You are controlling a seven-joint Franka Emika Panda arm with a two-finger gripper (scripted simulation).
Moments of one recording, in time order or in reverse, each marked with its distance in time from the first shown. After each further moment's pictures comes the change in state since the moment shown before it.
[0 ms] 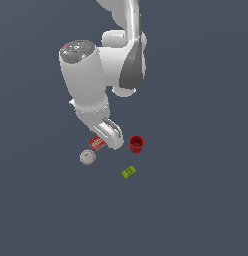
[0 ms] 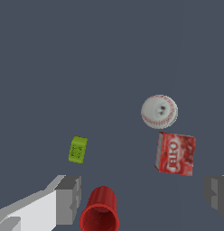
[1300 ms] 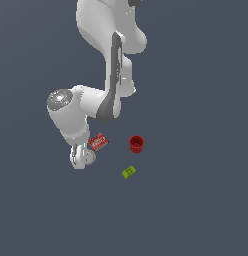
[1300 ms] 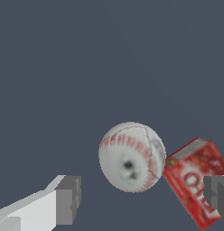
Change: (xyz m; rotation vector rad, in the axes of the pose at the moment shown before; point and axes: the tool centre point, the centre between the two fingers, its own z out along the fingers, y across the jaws) arm 0.053 0.074 0.115 -0.038 0.009 0.706
